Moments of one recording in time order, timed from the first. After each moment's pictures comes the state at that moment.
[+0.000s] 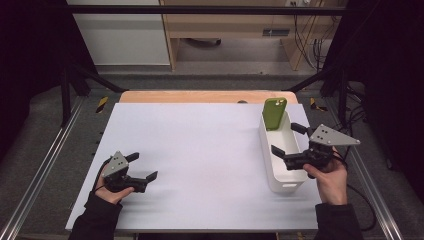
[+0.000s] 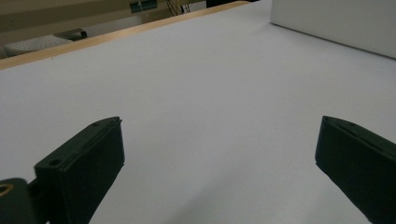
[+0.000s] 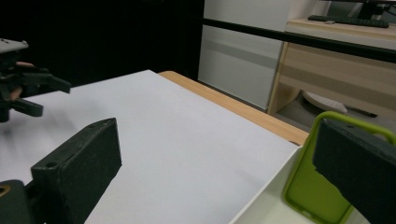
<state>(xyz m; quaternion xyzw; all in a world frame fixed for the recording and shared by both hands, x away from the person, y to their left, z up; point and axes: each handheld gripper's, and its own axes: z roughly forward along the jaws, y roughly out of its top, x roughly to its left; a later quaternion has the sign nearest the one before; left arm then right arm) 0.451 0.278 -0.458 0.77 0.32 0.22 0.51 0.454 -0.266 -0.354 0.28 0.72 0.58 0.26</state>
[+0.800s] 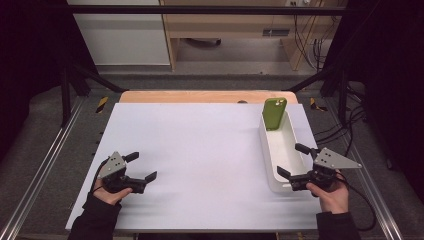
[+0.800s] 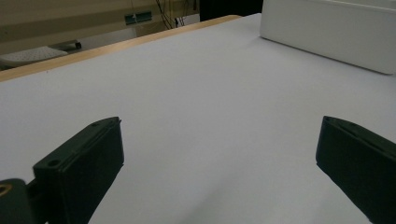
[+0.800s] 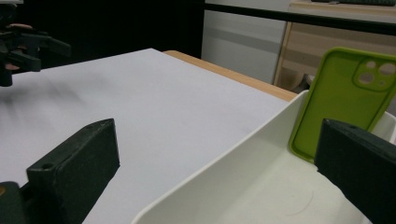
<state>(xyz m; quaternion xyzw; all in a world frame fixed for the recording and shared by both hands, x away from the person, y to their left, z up) 0.446 0.279 -0.453 0.76 0.31 0.22 0.53 0.431 -0.288 -0.409 0.29 0.73 0.57 0.25</state>
